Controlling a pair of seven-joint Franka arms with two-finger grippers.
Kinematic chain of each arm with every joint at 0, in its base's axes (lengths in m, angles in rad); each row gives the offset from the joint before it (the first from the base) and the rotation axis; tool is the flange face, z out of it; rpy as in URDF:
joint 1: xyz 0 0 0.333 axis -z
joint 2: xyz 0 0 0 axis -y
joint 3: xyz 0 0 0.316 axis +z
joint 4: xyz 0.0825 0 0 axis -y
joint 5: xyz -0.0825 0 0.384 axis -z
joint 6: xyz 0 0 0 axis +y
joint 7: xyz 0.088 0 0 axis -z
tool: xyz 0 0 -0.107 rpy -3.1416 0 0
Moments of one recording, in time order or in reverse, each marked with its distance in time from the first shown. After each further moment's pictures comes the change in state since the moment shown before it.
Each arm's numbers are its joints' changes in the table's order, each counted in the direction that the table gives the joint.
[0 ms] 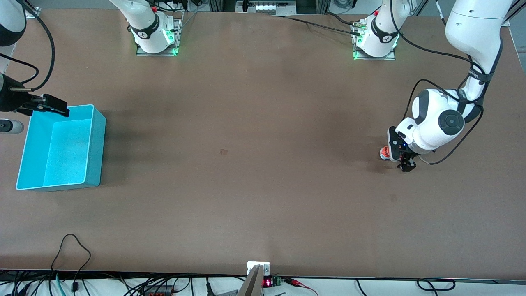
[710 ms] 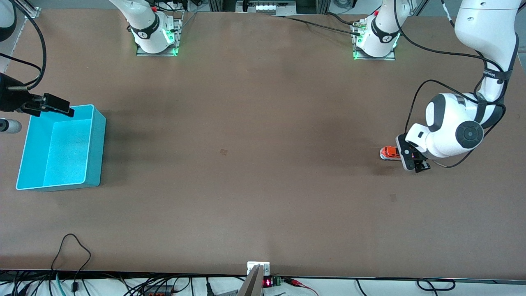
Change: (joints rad) left arm -0.003 0.000 0.014 0.162 0.022 0.292 -0.177; right arm 0.012 0.003 -0.007 0.000 -0.101 -0.003 0.002
